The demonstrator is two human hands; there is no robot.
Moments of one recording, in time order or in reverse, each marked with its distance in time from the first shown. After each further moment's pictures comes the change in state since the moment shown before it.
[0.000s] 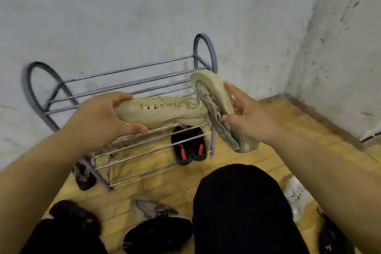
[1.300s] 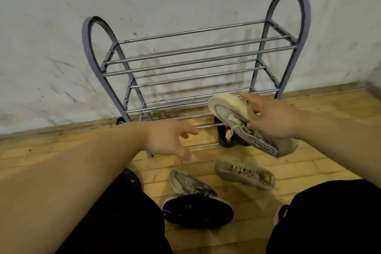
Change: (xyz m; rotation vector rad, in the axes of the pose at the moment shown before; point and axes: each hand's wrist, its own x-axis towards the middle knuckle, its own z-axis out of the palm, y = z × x) left_hand 0.025 -0.105 0.075 -0.040 -0.931 -0.053; right_hand 0.085 0.003 0.114 -0.524 -0.445 0.060
